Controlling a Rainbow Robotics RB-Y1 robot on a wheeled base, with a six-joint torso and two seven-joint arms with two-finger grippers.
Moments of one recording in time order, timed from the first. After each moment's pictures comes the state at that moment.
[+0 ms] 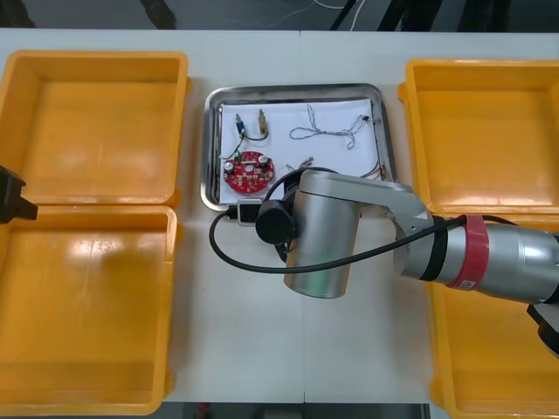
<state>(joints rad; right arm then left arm) -0.94 -0.49 1.14 -1.75 -0.21 1.41 1.75 -0.26 0.87 0.28 -2.08 0.95 1.91 -1.15</state>
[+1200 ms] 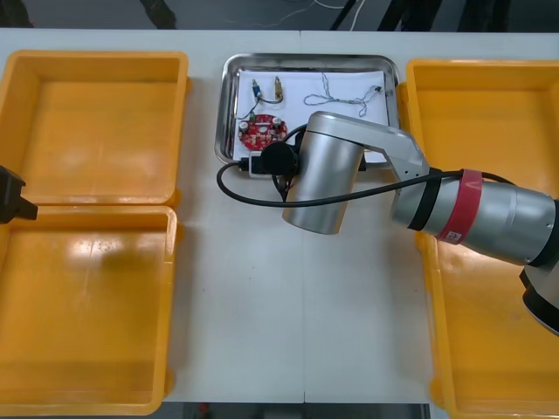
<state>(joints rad) -1.04 -0.47 1.06 -1.53 -0.27 1.33 1.81 -0.26 0.87 0.28 -2.08 0.95 1.91 -1.15</state>
